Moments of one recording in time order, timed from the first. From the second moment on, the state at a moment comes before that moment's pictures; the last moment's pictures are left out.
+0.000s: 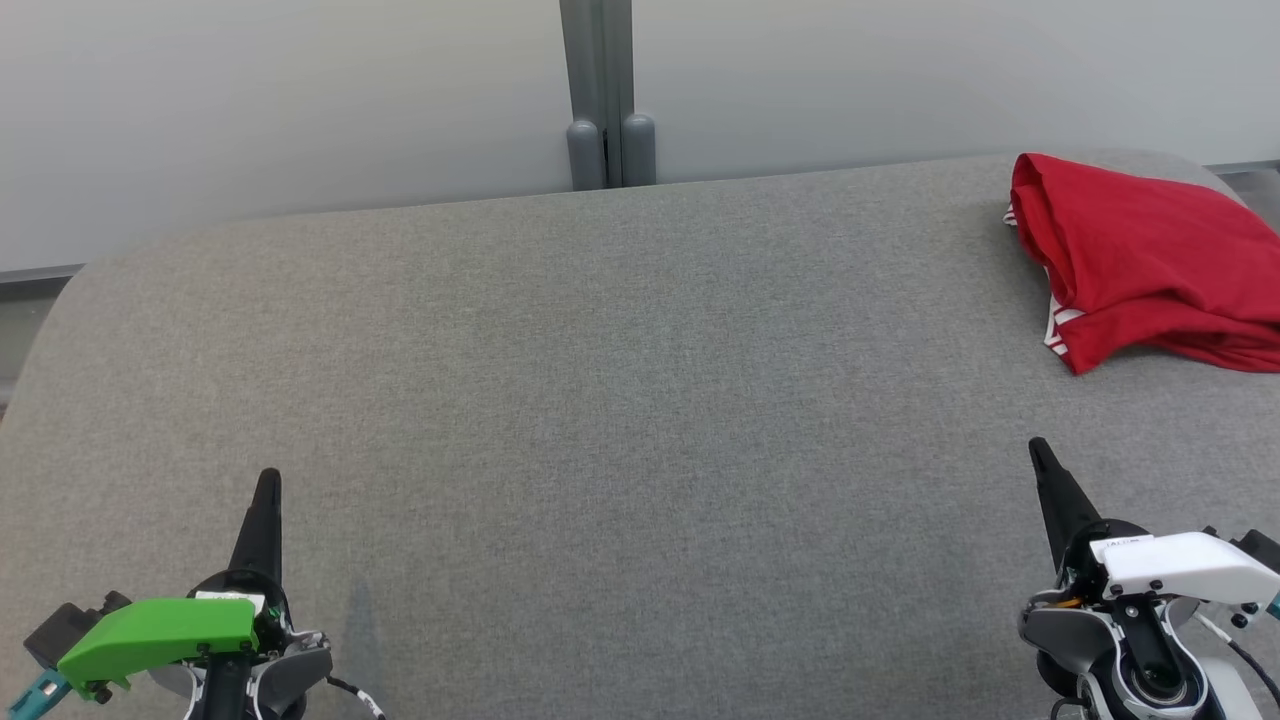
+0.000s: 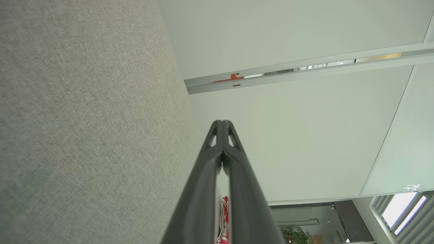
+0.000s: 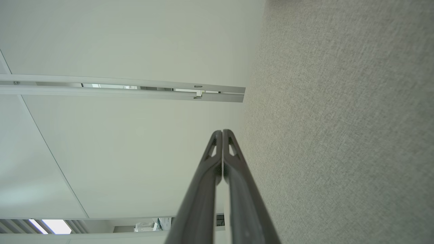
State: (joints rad) left arm -0.09 0.06 0.10 0.25 -1.49 -0.12 0.09; right arm -0.09 -0.05 -0.10 0.24 1.48 0.13 0.08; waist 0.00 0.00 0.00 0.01
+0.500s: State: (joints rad) left arm -0.10 0.05 0.11 0.25 -1.59 -0.13 0.11; right arm -0.10 -0.05 -0.11 0.24 1.59 0.13 0.11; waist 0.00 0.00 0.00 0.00
